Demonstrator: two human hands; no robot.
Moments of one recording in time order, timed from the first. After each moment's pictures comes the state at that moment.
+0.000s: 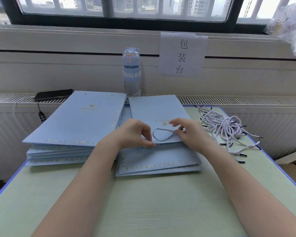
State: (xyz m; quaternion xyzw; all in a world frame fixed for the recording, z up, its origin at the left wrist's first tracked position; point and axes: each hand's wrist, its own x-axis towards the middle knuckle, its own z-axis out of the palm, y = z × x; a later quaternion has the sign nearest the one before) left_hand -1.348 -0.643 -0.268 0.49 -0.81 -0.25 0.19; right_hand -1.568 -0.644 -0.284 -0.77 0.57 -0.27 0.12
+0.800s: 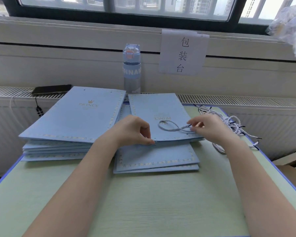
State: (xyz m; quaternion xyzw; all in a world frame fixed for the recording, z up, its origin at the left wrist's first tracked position) left_hand -1.346 -0.641 -0.269 0.49 -0.82 -0.23 0.19; right_hand -1.613 -0.647 -0.263 -0.73 0.63 -0.22 0.14
